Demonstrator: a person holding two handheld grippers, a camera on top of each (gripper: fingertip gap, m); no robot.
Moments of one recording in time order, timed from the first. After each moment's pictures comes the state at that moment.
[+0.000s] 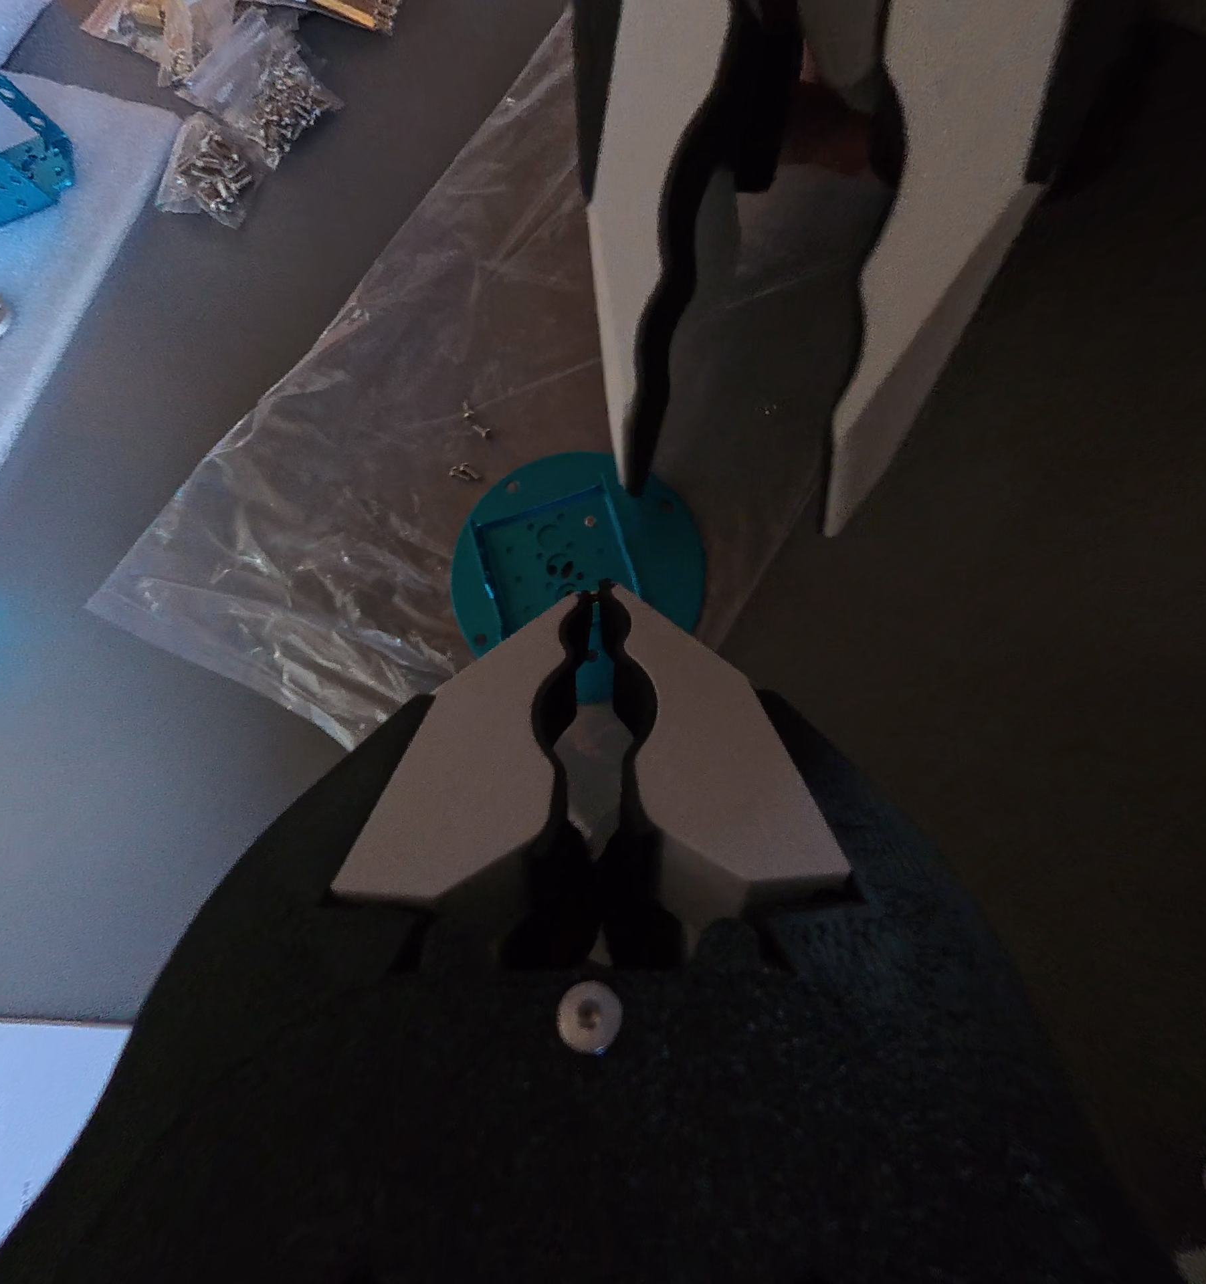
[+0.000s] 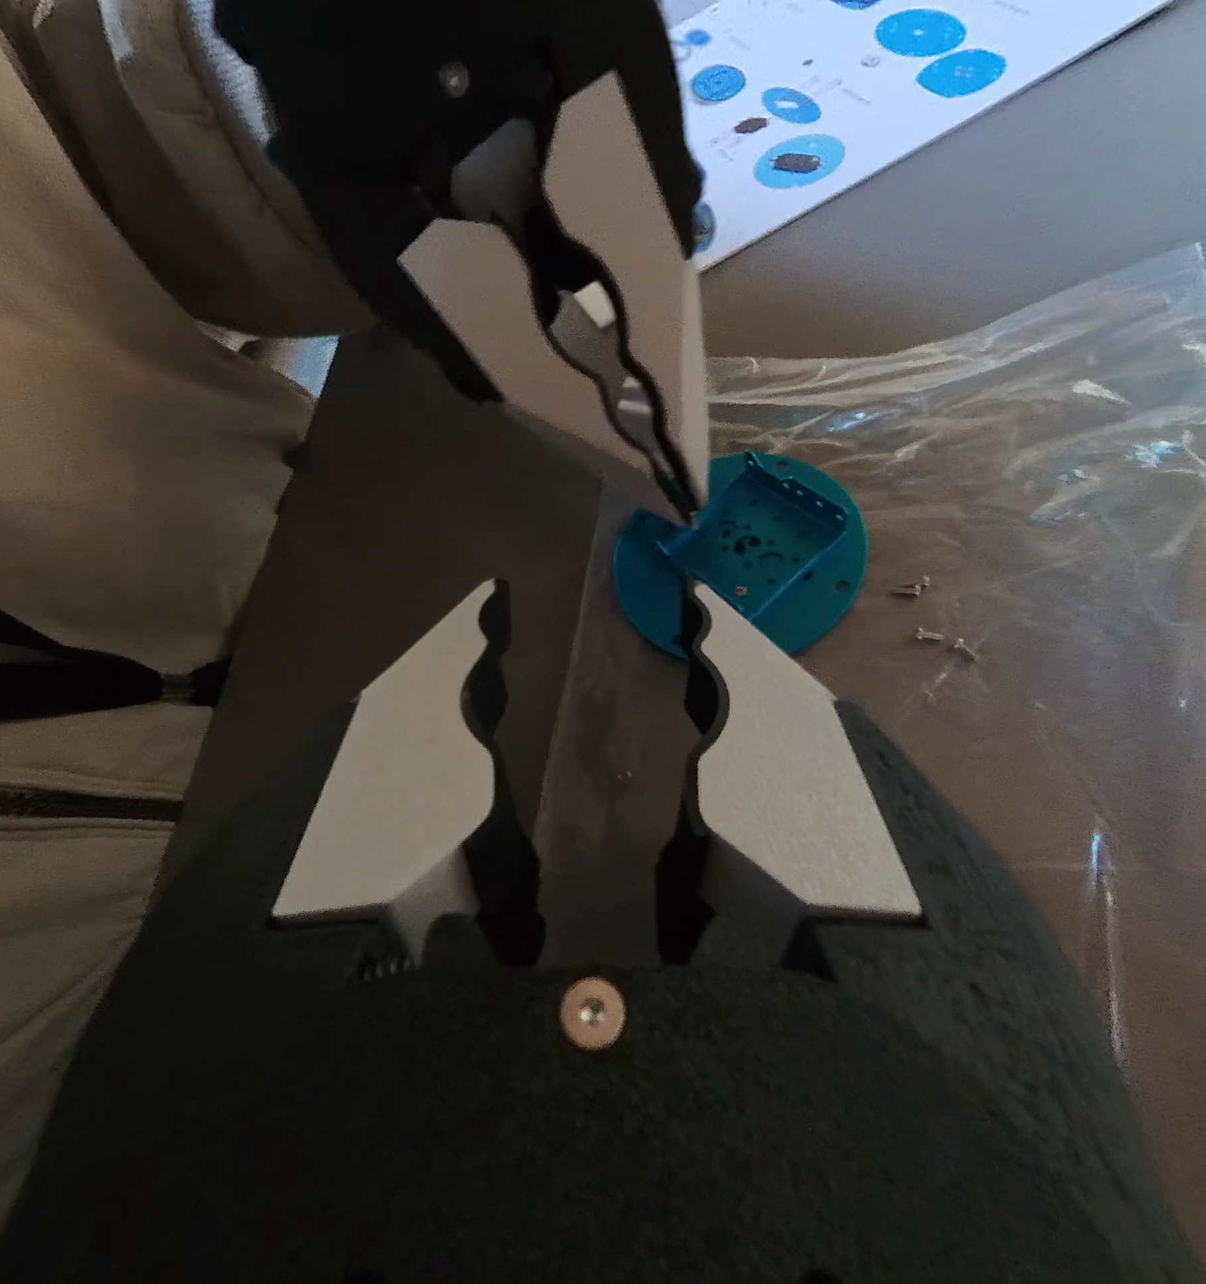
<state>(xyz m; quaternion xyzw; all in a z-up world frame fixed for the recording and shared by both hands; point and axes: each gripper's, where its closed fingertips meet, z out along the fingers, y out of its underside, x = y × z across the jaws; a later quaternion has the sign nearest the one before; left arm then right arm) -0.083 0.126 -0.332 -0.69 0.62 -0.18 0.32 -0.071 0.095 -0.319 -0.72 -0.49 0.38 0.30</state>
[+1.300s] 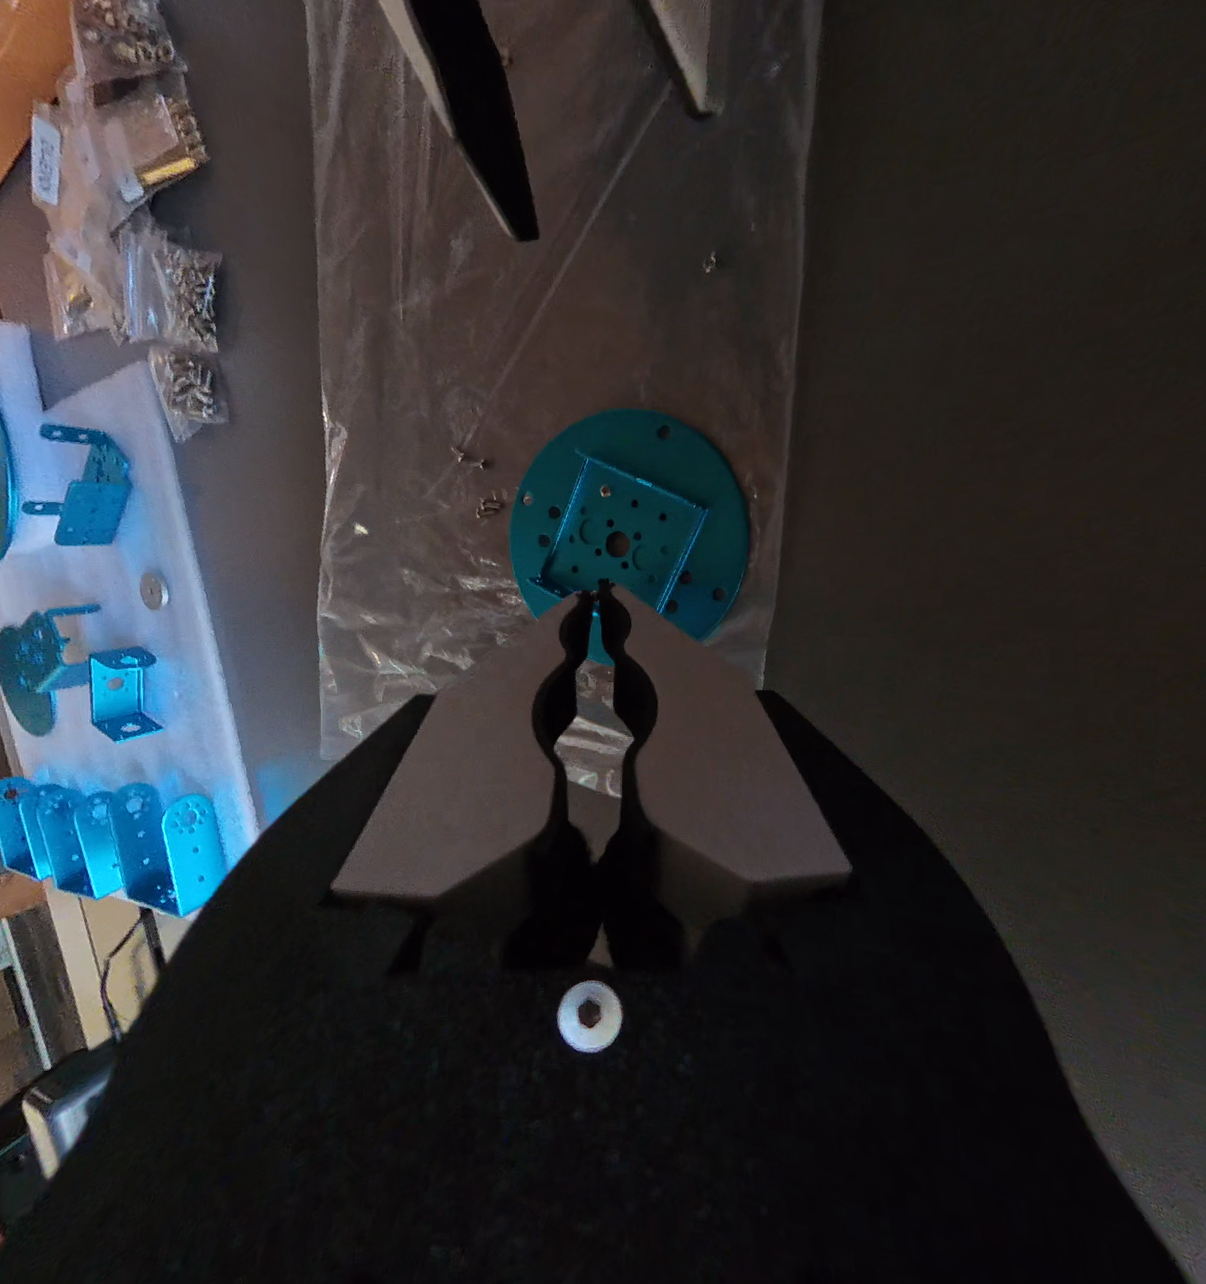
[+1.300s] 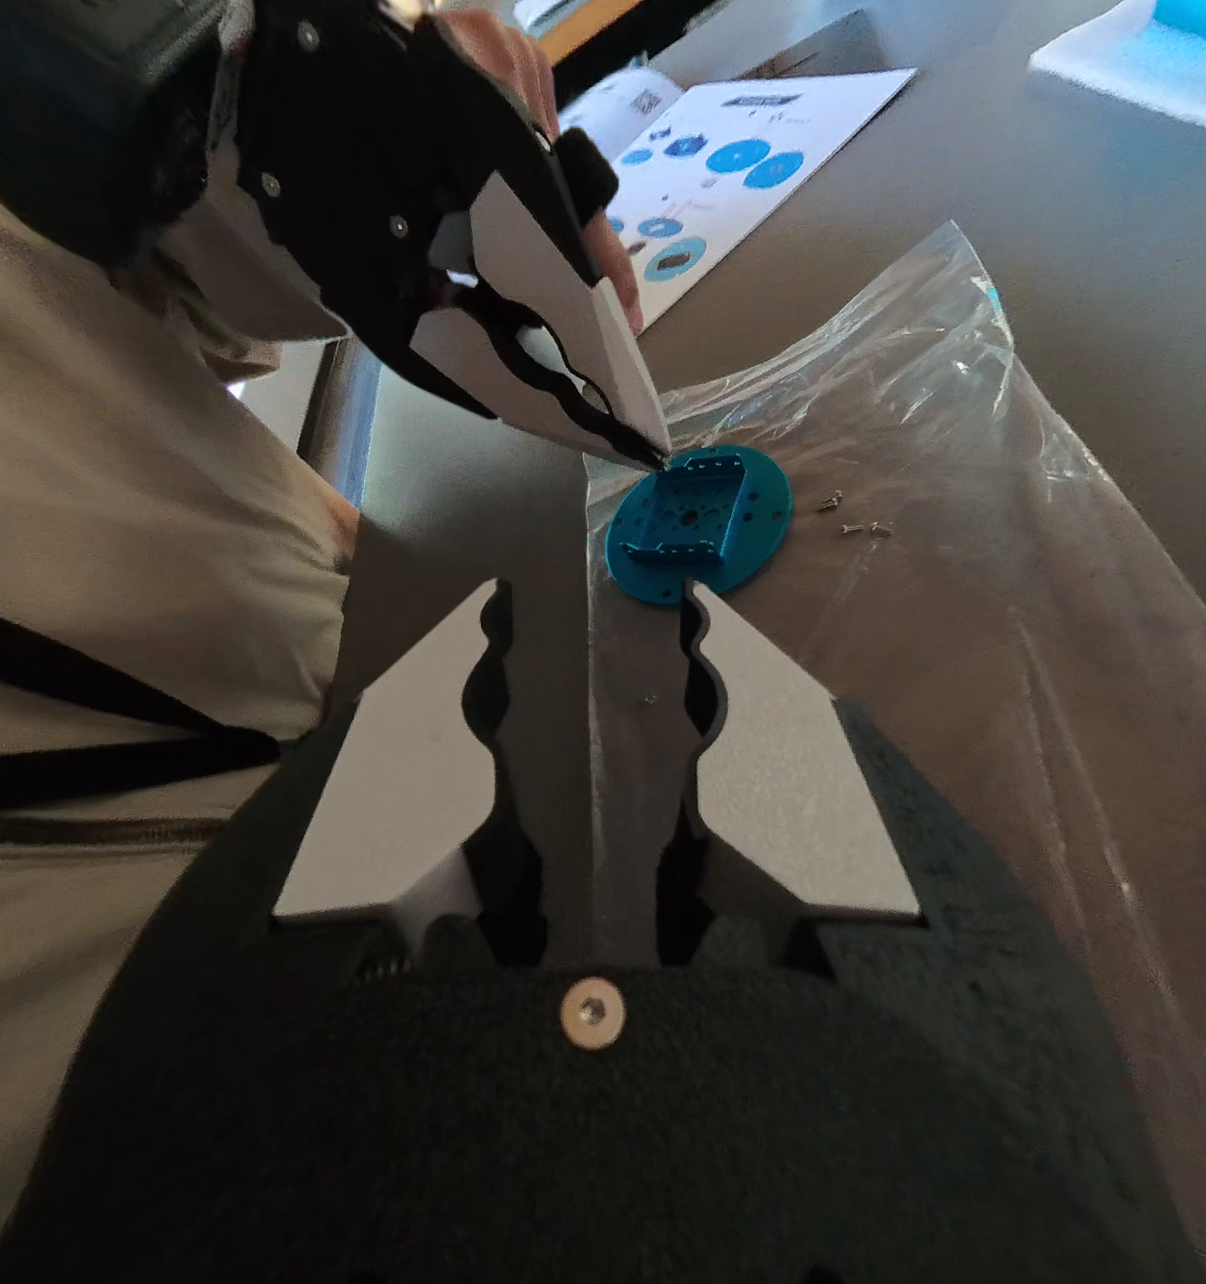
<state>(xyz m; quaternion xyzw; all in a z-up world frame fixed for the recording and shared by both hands) -0.090 0.137 -0.324 -0.50 0.82 -0.03 0.28 -0.031 0.095 -0.288 -0.76 -0.35 0.43 0.34</state>
